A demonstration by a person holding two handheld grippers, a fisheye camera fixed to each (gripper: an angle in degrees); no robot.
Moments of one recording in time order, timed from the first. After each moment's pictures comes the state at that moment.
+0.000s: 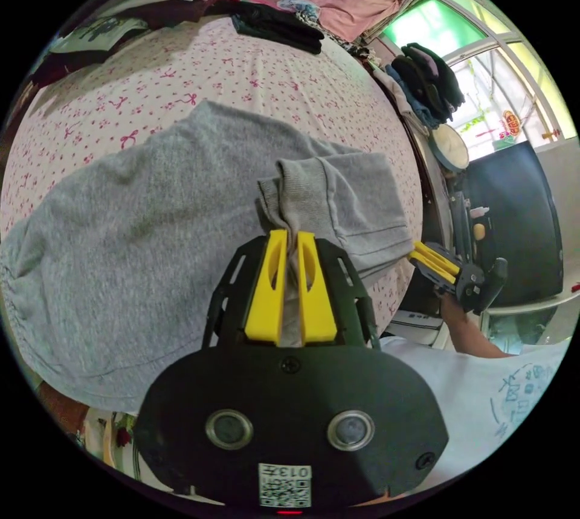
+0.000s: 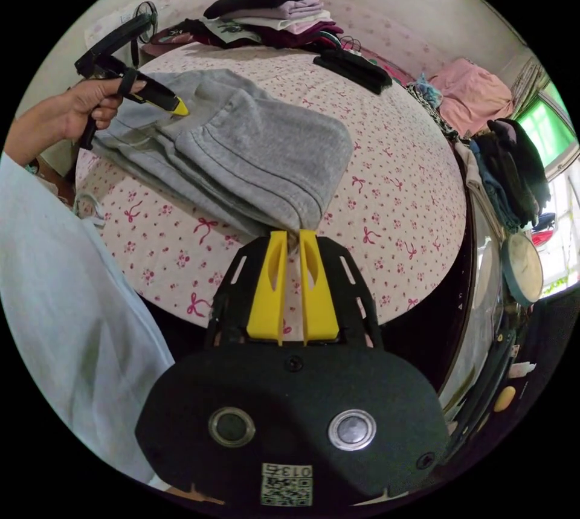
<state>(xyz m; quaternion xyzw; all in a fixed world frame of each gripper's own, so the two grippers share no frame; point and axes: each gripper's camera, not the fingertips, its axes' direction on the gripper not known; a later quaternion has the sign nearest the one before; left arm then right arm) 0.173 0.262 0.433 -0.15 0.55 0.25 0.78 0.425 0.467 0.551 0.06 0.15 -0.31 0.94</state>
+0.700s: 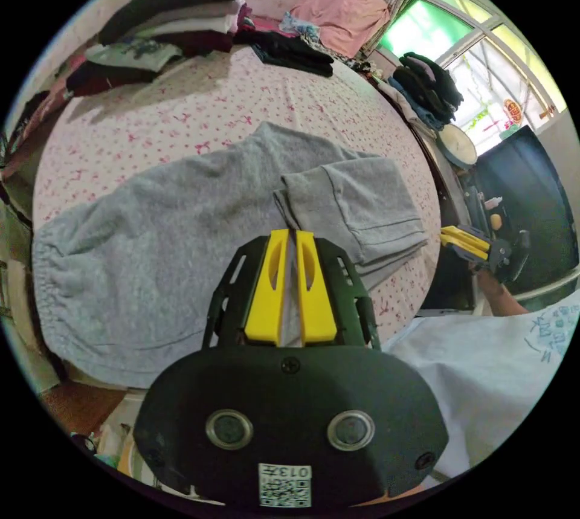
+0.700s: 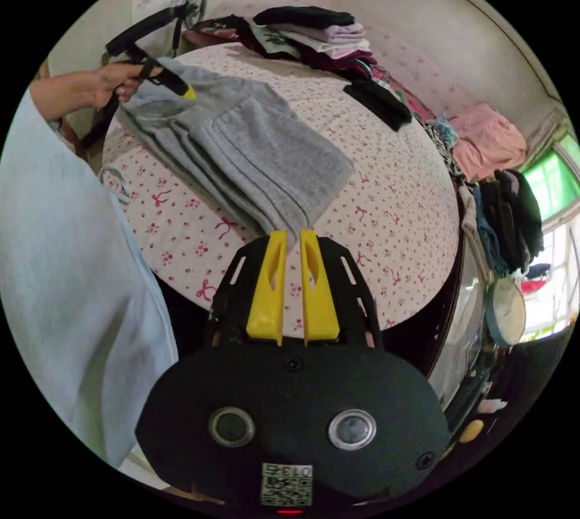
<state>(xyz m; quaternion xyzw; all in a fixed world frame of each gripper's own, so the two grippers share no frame) 0.092 0.314 0.371 -0.09 0.53 0.25 0.81 0.396 0.456 0.515 0.08 0.15 -0.39 0.90</state>
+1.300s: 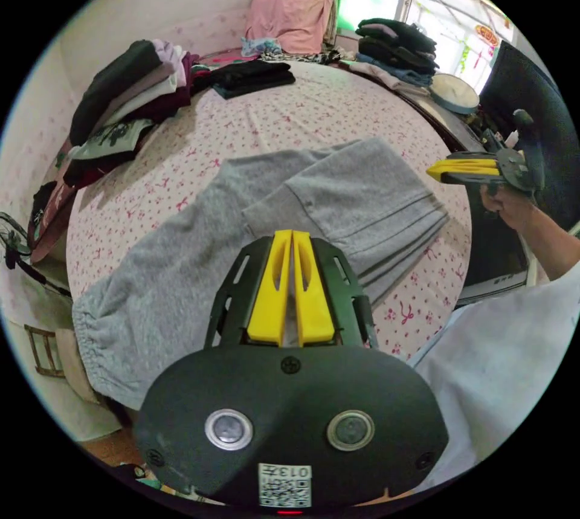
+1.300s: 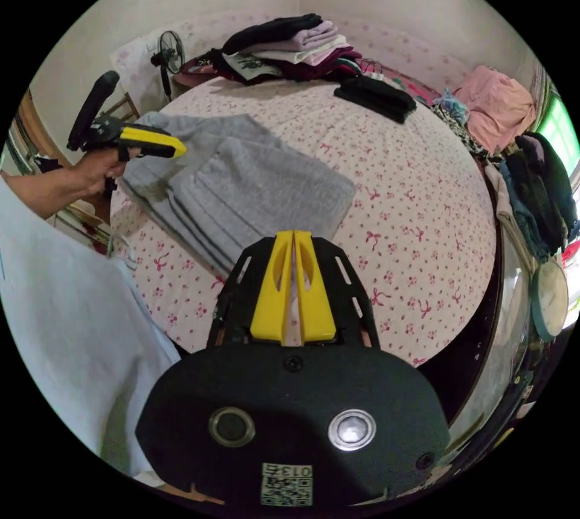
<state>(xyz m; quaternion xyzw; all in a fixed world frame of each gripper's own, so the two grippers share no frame) 0.127 0.388 0.243 0.04 0.44 0.35 0.83 0.391 0.368 0.515 0.09 0.05 -0.34 0.94</state>
